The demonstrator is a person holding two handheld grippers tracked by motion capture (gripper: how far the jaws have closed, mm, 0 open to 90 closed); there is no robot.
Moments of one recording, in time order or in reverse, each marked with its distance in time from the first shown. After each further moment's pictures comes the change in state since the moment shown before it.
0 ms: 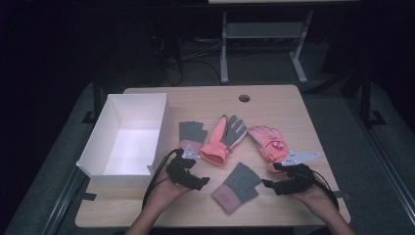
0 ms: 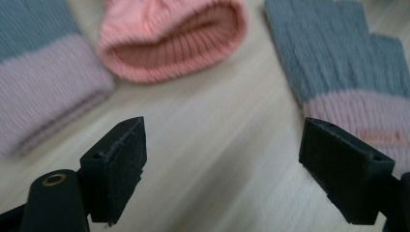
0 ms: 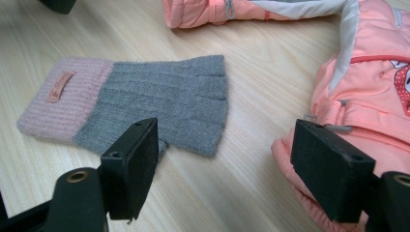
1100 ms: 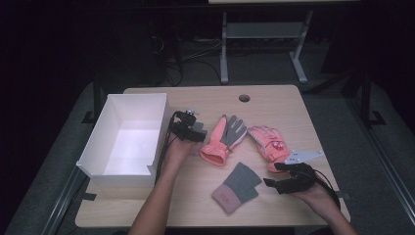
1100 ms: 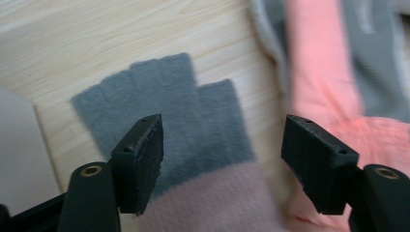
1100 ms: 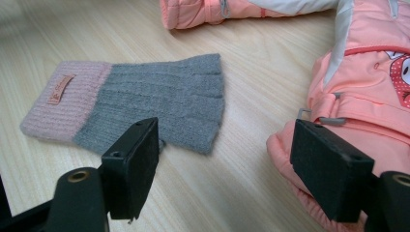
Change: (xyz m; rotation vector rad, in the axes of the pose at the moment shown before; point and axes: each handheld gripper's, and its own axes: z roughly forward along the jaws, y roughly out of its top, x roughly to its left) left arm 0.088 0.076 0.043 0.024 0.275 -0.242; right arm -0.008 -0.004 -0.001 -0.016 0.027 0.033
